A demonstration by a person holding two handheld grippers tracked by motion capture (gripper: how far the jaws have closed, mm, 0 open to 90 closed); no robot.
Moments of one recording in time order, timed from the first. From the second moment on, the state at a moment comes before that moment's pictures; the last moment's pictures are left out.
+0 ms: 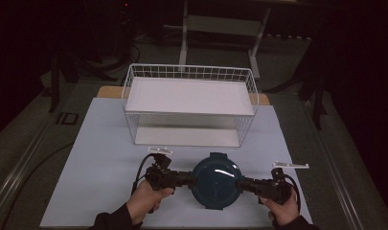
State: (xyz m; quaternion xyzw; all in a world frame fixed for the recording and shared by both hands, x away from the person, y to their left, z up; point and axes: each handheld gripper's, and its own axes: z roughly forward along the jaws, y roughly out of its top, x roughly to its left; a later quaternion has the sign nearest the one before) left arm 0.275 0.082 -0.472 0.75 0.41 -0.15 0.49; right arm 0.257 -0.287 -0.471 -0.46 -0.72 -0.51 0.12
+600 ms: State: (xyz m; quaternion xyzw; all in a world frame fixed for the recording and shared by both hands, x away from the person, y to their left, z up) left arm 0.293 0.122 -0.461 0.73 0.43 -0.09 0.52; right arm 0.300 -0.245 -0.457 -0.42 -0.74 -0.52 0.09
